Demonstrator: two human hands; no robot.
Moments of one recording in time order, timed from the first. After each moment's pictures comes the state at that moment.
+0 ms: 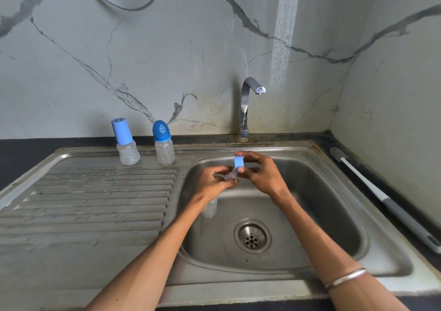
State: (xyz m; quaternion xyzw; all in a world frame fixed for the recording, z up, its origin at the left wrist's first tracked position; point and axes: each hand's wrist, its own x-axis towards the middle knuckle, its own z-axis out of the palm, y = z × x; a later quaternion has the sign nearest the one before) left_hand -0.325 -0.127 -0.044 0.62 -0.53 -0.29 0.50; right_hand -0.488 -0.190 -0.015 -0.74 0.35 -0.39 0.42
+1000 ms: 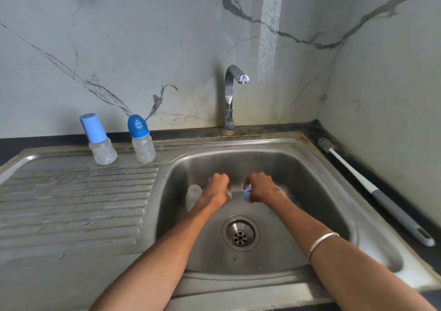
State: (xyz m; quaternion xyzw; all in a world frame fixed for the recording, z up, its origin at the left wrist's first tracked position) left_hand -0.364 -0.185 -0.094 0.76 -0.62 -0.12 0.16; right_hand -0.511 -0.238 -0.075 -0.82 0.55 -0.01 0.18
